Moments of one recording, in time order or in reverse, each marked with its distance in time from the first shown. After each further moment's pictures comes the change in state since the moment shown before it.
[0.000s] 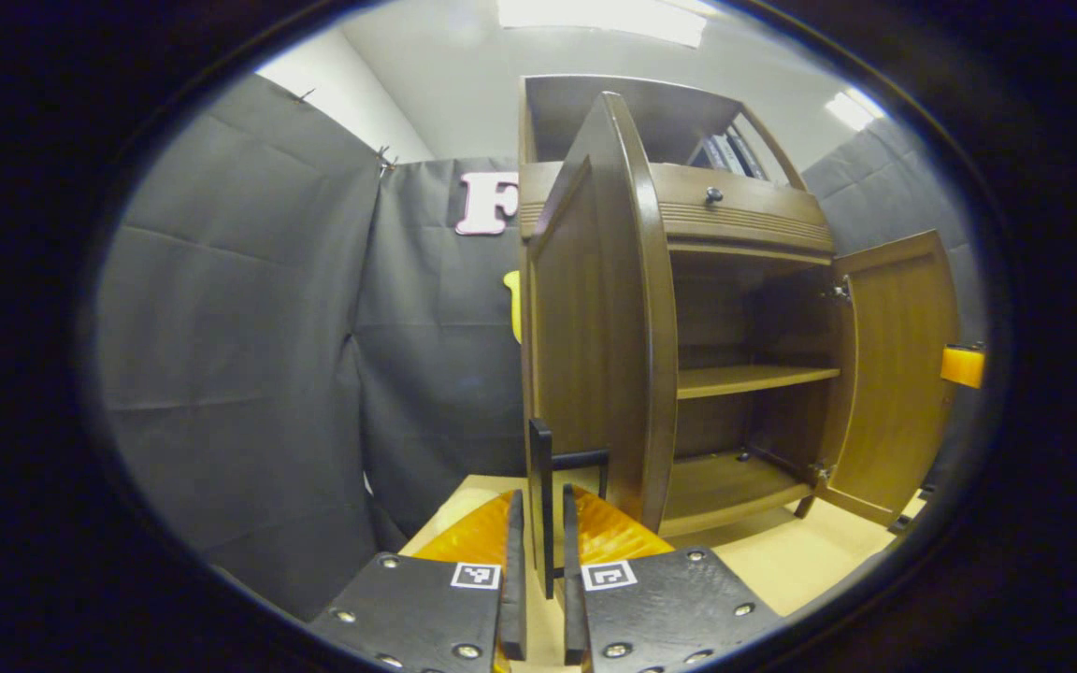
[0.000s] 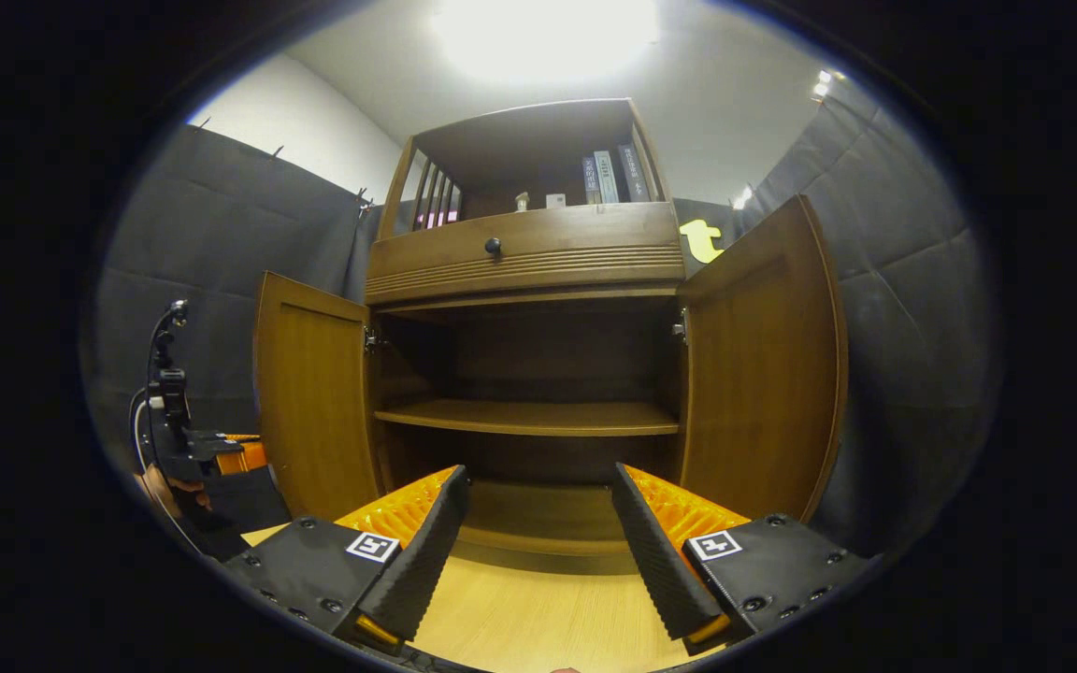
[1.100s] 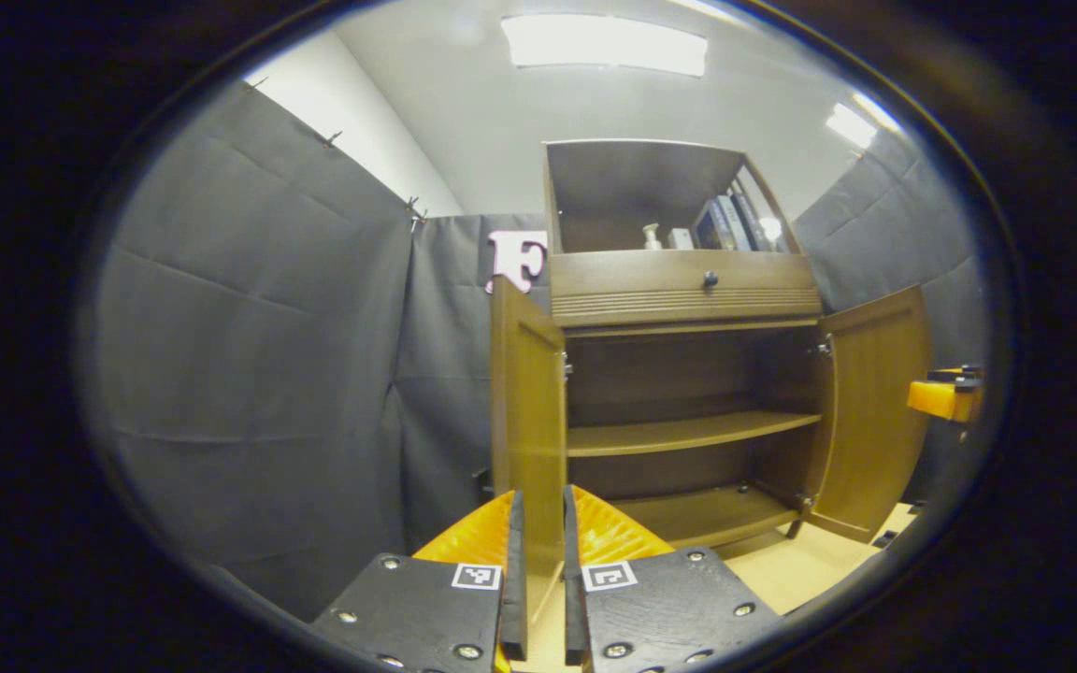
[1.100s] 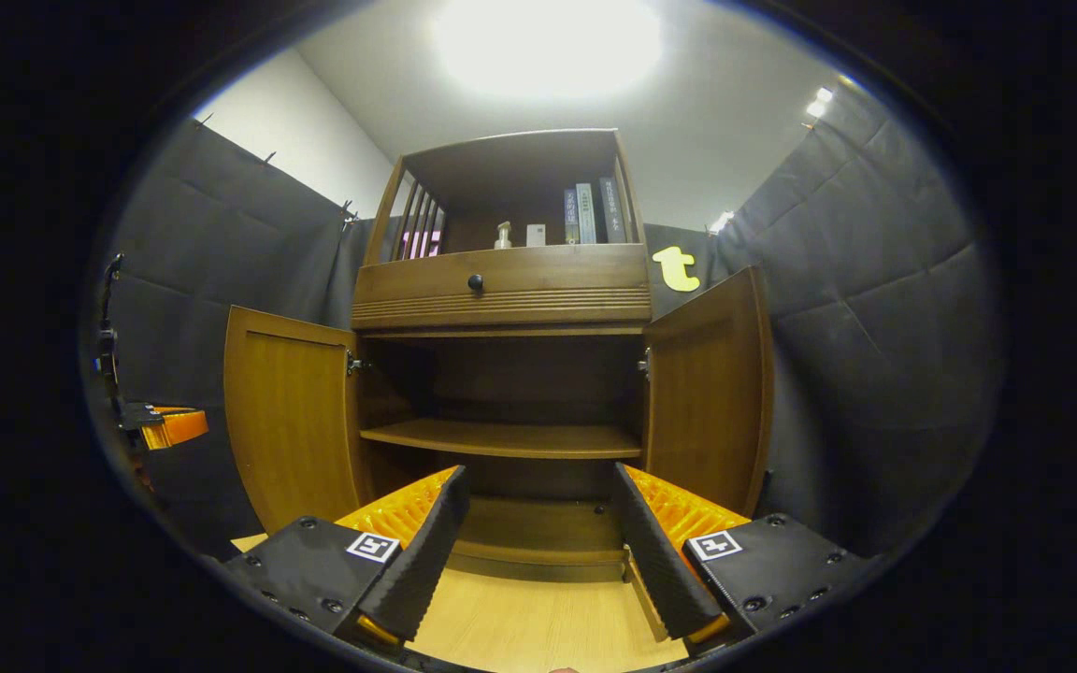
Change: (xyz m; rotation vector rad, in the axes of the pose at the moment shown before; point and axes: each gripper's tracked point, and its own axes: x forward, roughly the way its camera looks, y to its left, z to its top) left arm -0.131 -0.006 0.087 0.008 -0.135 0.056; right arm -0.051 -0.018 0.045 -0.025 -0.065 -0.097
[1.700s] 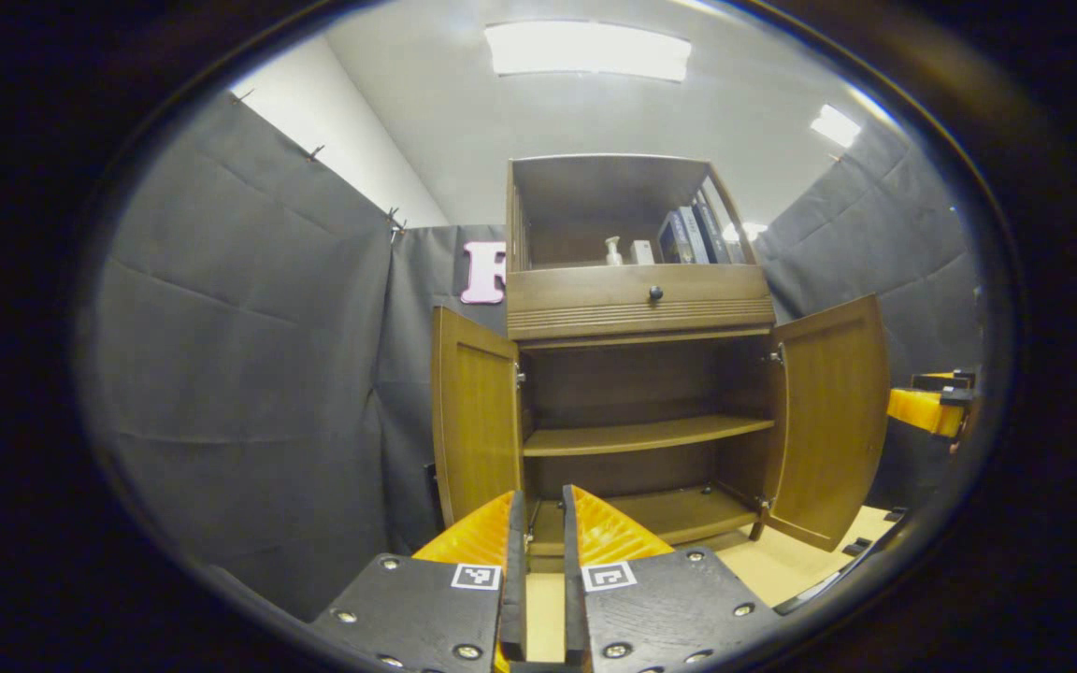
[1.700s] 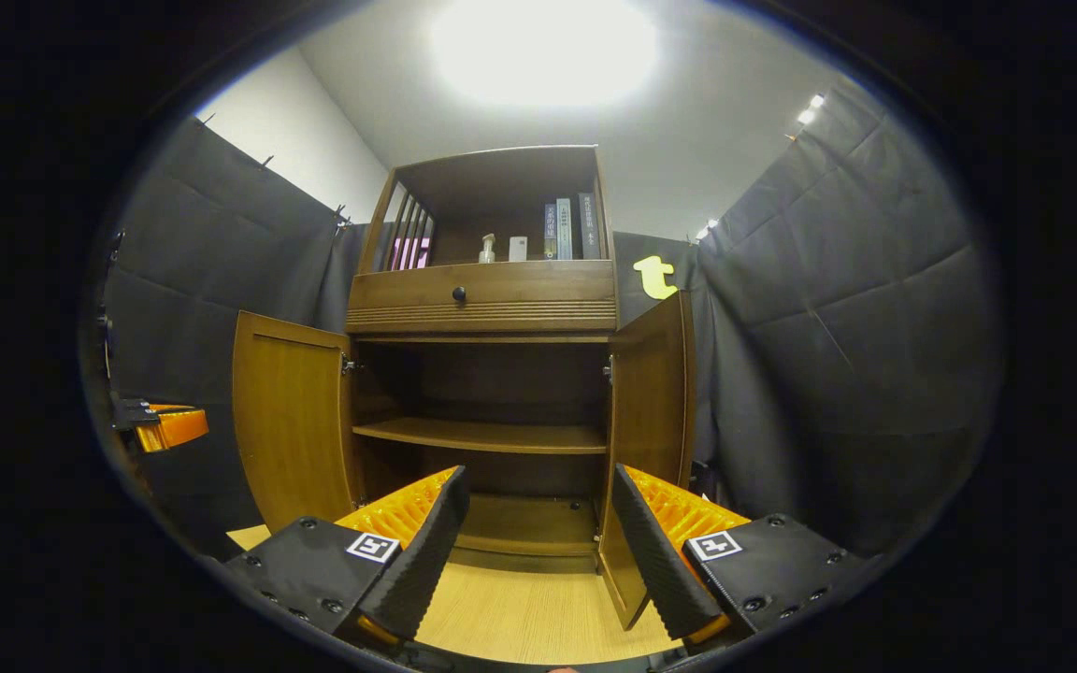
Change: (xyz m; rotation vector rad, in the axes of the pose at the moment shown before) left arm -0.048 -0.058 0.017 0.018 -0.010 -0.029; right arm -0.052 -0.023 0.007 -0.015 0.003 -0.040
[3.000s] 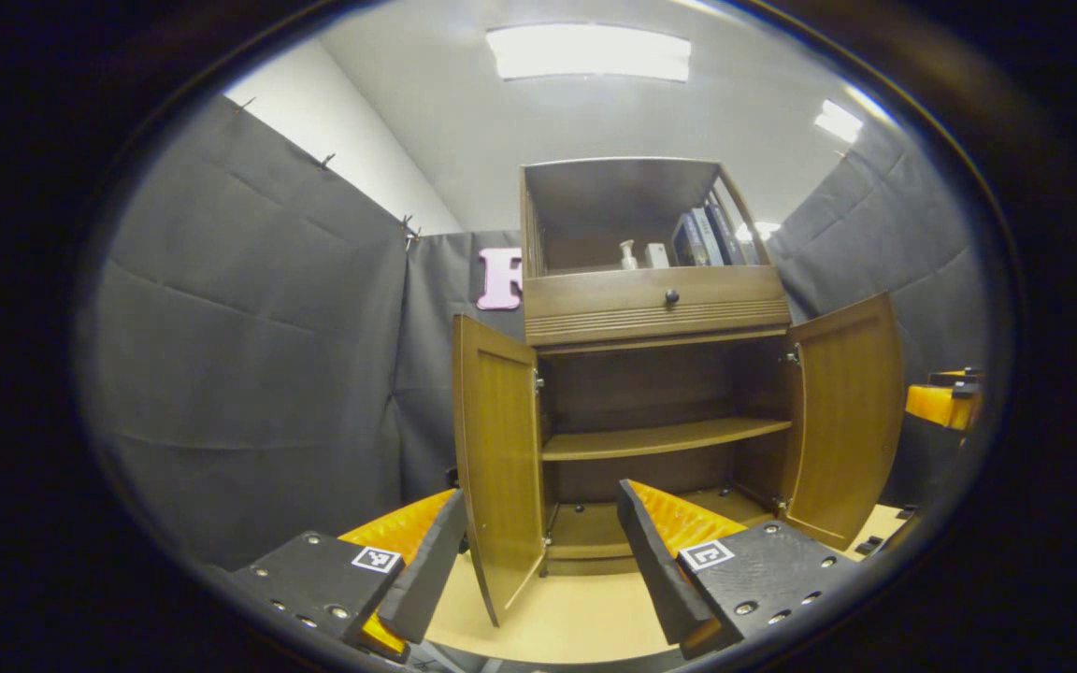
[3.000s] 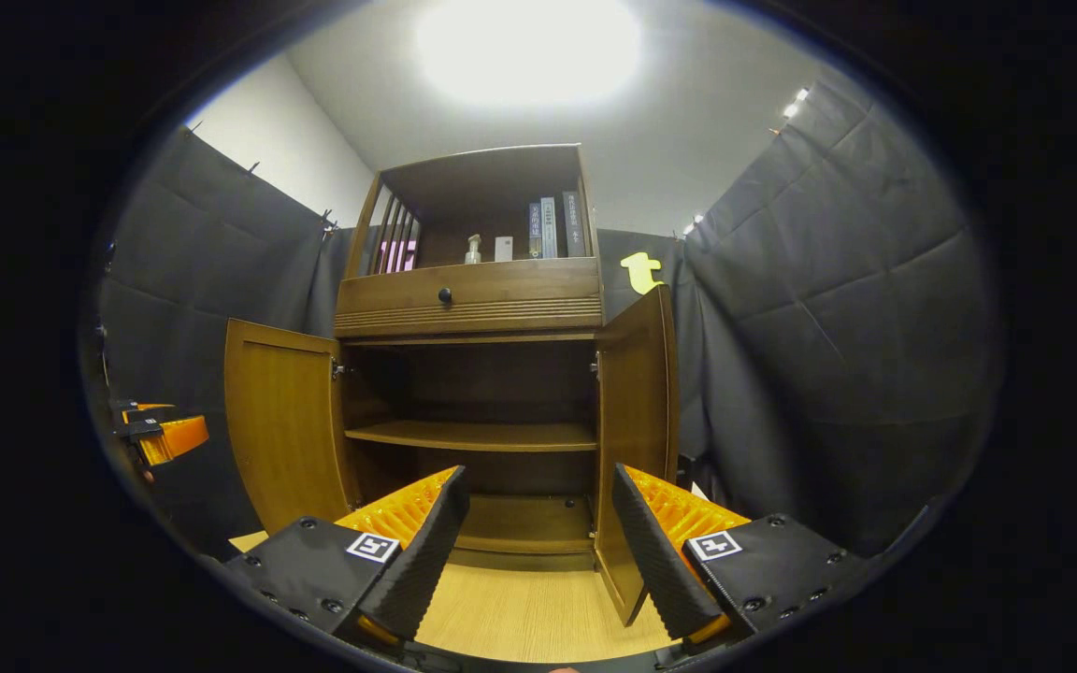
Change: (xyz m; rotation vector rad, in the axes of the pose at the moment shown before) left arm 0.005 0.017 0.001 0.011 -0.020 0.044; right arm -0.005 -0.008 -0.001 0.031 0.007 -0.030
